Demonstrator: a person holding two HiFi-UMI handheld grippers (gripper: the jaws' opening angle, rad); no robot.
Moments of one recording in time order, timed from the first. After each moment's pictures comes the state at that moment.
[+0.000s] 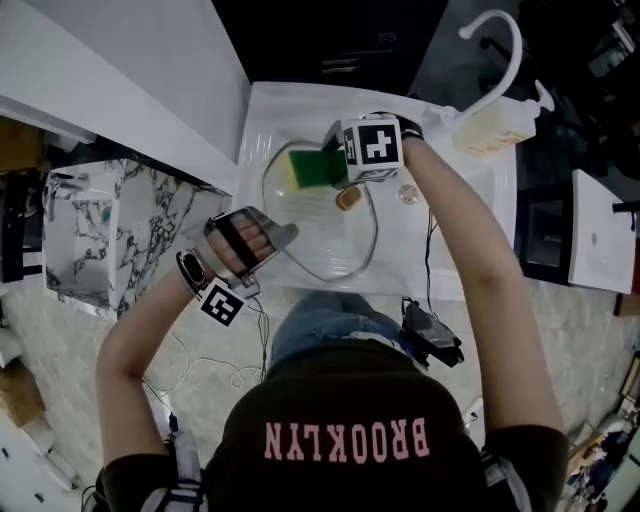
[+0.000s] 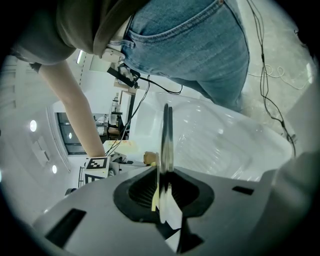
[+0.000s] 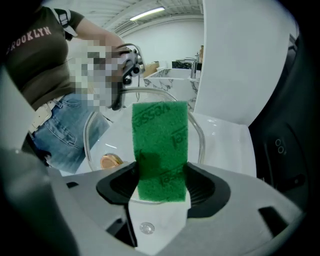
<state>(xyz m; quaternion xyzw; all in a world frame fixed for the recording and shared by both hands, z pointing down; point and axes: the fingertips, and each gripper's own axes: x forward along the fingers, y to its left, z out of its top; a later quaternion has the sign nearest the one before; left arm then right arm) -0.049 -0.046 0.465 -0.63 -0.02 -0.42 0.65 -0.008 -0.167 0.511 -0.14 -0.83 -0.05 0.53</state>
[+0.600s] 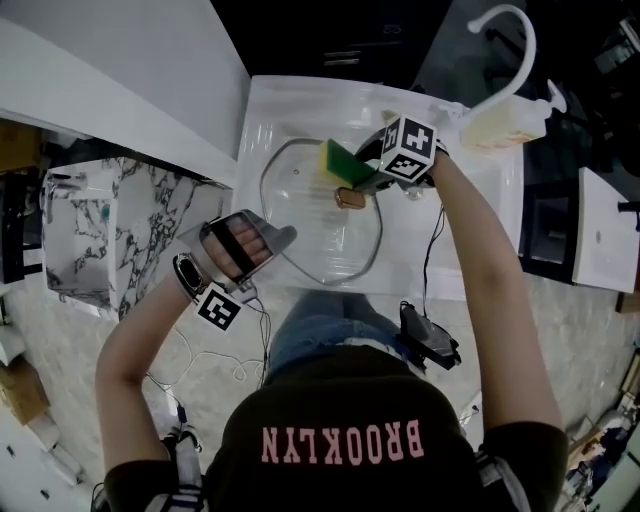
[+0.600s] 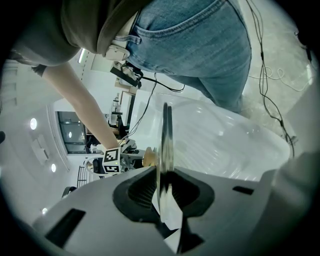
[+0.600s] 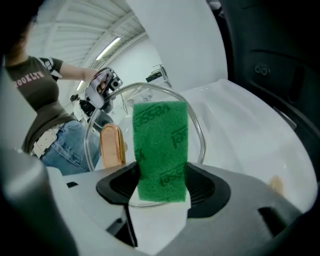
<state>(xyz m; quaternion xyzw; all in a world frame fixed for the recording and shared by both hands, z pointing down) -0.055 -0.047 0.470 -0.64 -0.02 -0.41 0.65 0.040 -0.165 0.562 -0.08 -0.86 0.18 0.46</state>
